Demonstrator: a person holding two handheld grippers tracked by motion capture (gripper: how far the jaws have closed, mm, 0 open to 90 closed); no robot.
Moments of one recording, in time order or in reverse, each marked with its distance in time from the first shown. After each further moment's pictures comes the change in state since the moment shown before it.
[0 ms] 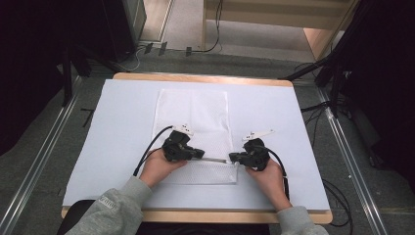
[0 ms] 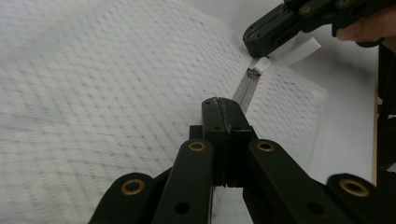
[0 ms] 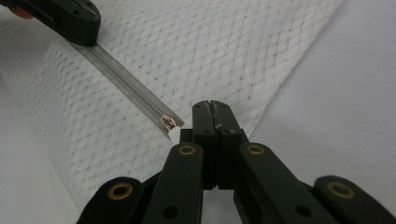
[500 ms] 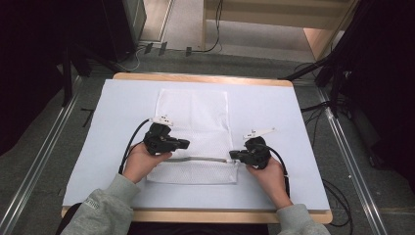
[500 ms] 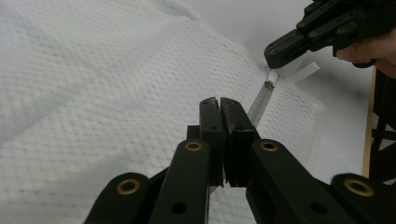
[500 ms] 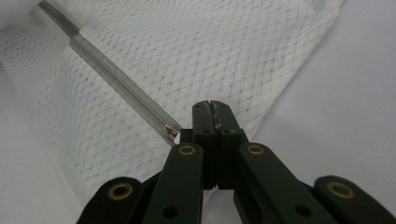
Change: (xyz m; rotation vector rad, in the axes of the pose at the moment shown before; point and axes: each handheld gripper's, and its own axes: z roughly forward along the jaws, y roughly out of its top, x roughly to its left) left arm 0.015 -0.004 -0.053 -0.100 0.041 -0.041; right arm 0.001 0.005 -0.006 -0.028 0.003 -0.009
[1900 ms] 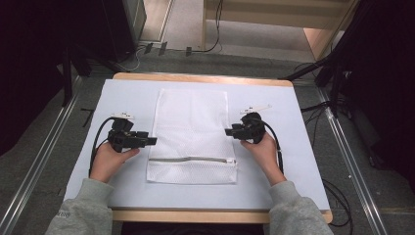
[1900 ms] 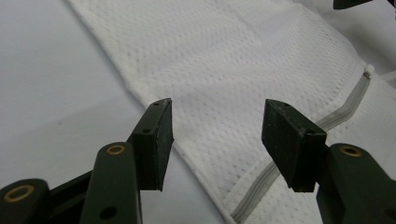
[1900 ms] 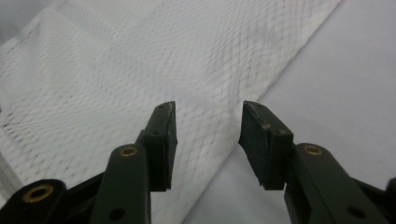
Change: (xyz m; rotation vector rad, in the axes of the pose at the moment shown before) left arm 0.065 -0.042 -0.066 -0.019 0.192 -0.206; right arm -0.044 0.058 0.024 -0.069 -0.075 0.006
